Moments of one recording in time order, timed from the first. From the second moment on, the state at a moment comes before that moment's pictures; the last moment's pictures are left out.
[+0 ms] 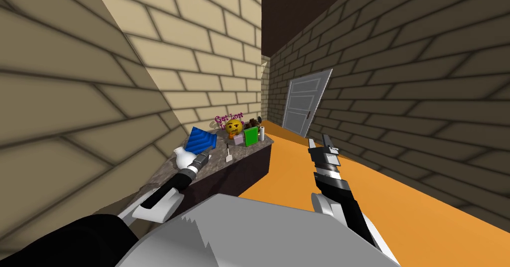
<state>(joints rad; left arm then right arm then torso) 0.71 0.63 0.23 -2.12 0.33 0.02 -0.03 0.48 0.02 -0.02 -2.25 0.03 -0.41 -0.15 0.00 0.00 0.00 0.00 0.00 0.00</state>
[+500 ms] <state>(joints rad) 0.76 0.79 0.28 -2.08 0.42 0.14 -0.08 0.48 0.02 -0.02 -2.25 0.03 -0.41 -0.15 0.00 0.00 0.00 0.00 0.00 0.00</state>
